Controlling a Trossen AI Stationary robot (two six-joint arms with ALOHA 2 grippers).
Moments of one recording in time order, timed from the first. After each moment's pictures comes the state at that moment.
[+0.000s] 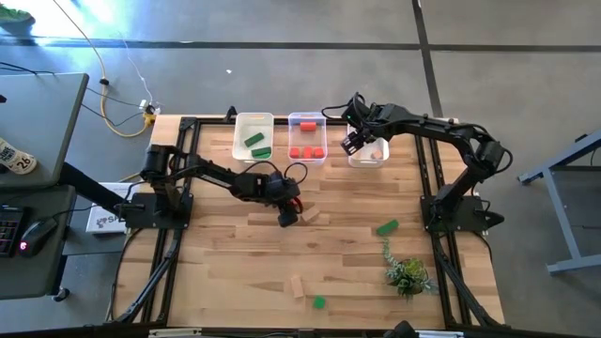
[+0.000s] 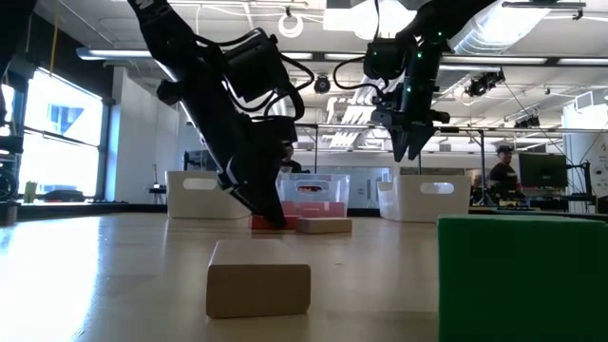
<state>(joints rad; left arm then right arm) 0.18 1.86 0.91 -0.08 -0.16 -0.25 -0.58 1.63 1.26 -0.85 0.28 0.29</state>
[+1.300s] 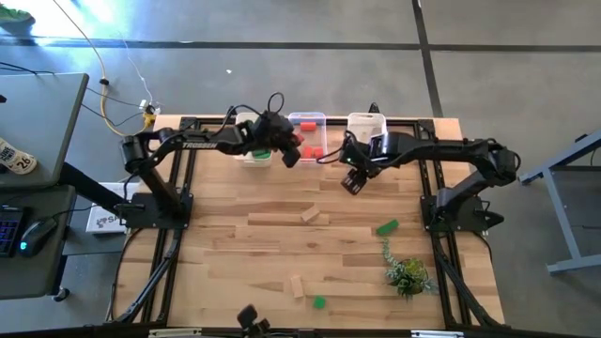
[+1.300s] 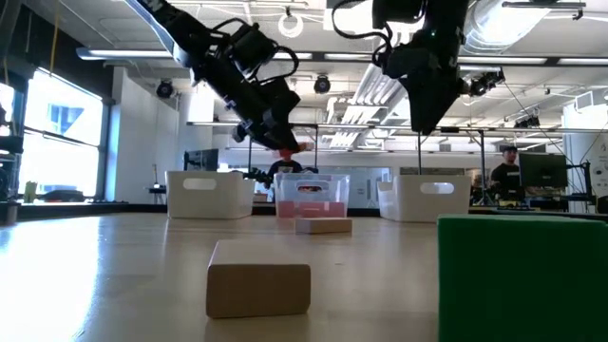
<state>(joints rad) 0.57 1.68 1.04 -0.02 -0.08 -0.09 -0.20 1.50 1.26 -1.09 0.16 0.50</state>
